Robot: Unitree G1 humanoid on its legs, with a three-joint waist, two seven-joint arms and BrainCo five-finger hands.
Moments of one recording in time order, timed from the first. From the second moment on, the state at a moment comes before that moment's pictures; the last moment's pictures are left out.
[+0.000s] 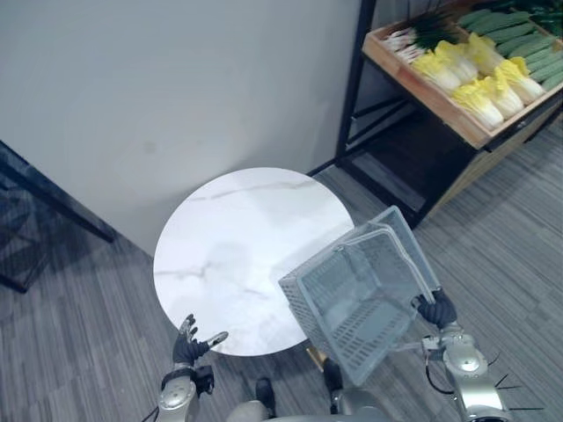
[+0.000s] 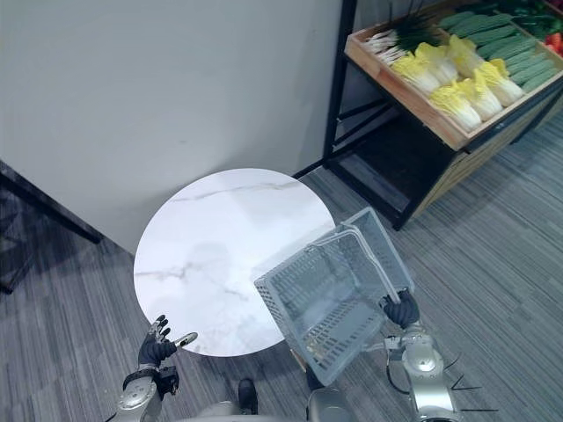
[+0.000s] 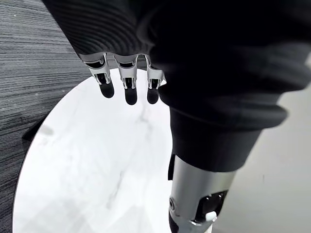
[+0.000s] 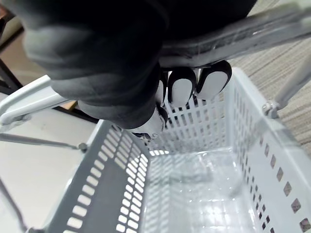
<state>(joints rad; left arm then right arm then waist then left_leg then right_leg) 0.18 0.08 0.15 0.61 -0.07 -0.20 0.11 0.15 -0.23 -0.12 0.29 -0.11 -0.06 -0.04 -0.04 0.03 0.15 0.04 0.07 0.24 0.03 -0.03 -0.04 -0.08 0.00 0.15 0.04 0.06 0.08</state>
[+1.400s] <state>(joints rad) 0.17 0.04 0.16 0.45 -0.04 -0.17 0.11 0.16 -0.08 -0.27 0.37 0.01 -0.06 -0.11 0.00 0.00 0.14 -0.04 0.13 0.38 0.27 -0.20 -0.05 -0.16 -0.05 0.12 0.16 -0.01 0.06</state>
